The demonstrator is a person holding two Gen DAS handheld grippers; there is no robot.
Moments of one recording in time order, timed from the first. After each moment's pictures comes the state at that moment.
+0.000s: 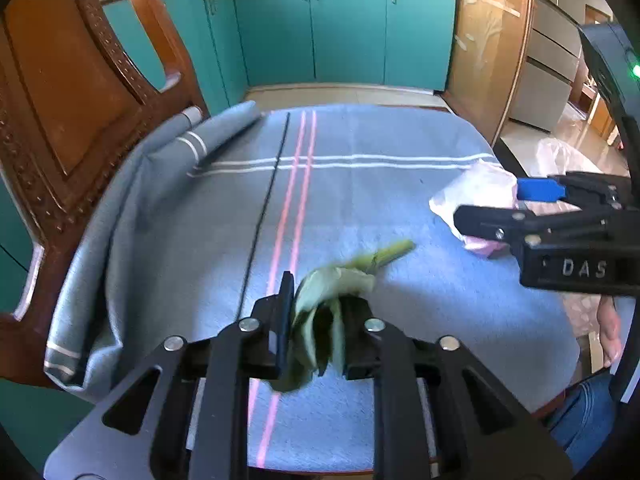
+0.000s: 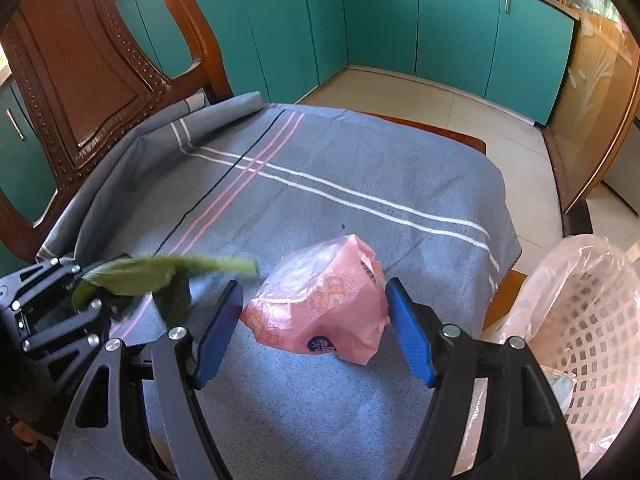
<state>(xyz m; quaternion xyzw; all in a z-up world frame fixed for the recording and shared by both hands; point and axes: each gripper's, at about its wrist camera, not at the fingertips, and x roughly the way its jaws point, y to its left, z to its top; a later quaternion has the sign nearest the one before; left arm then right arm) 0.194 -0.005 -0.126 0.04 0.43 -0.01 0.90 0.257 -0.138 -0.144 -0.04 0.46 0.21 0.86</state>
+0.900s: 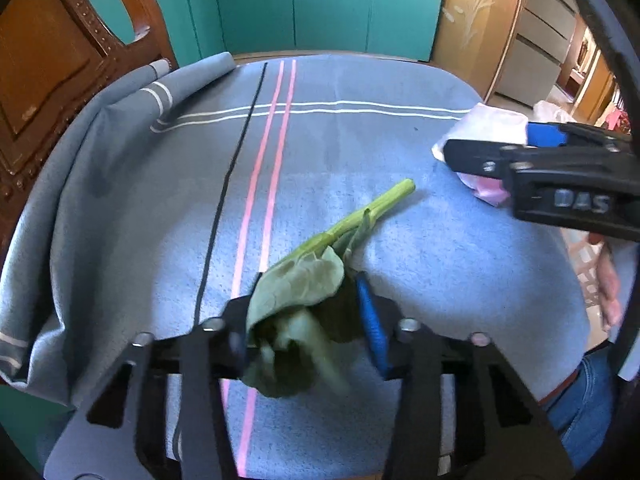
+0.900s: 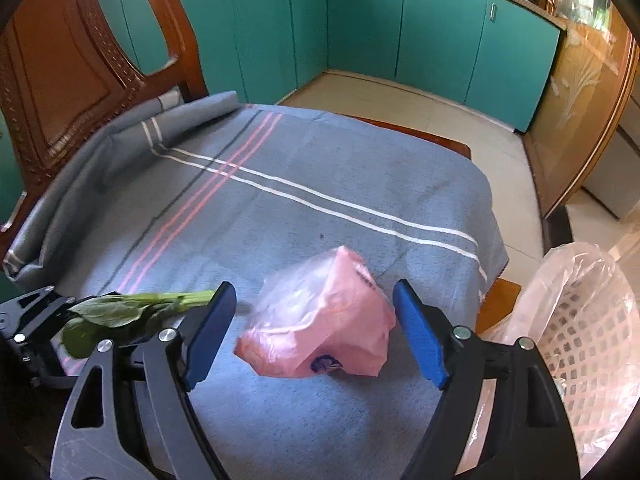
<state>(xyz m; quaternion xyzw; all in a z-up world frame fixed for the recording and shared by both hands) 0.204 -0.006 -0.163 0.03 0.48 -0.04 0.88 0.267 -0.131 -0.158 -0.07 0.45 0.16 0.88</state>
